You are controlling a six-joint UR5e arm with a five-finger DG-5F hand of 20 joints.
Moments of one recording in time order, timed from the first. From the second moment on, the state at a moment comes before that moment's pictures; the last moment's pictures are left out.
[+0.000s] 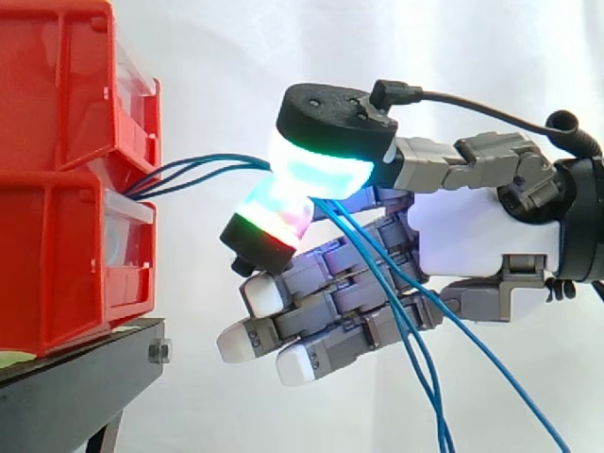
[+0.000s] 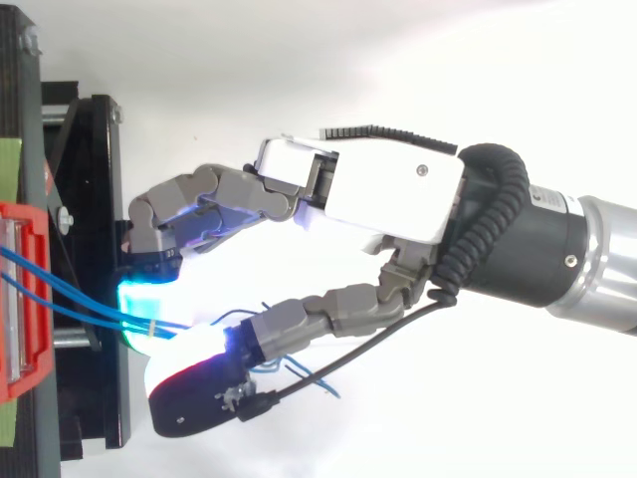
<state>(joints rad) 0.19 -2.30 -1.14 -2.80 -1.15 -0.19</state>
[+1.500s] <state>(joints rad) 0.18 -2.30 -1.14 -2.80 -1.16 -0.19</state>
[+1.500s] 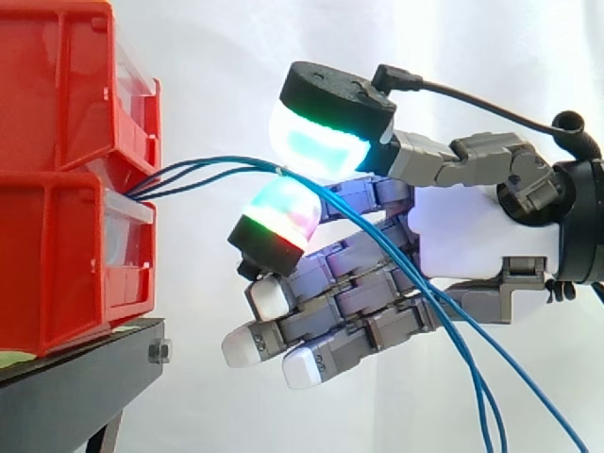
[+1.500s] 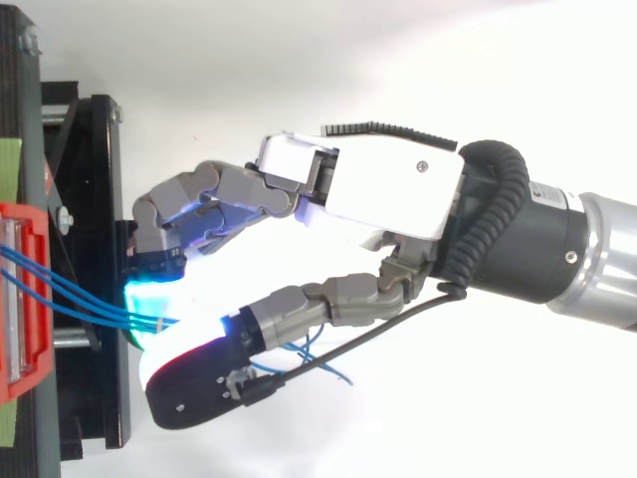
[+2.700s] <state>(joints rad) 0.19 -2.30 -1.14 -2.80 -1.15 -0.19</state>
